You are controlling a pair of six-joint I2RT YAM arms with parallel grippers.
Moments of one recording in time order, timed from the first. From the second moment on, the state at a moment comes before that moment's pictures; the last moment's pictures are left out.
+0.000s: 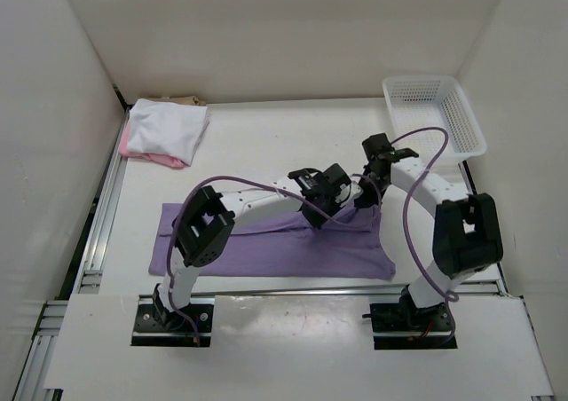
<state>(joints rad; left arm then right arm) -1.01 2.07 1.65 -0.72 -0.03 0.00 0.30 1.65 1.14 -0.79 -0.05 0.75</state>
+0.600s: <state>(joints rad) -1.04 1.98 1.51 -0.80 0.18 0.01 0.53 1.35 0.84 -0.90 0.01 0.90</state>
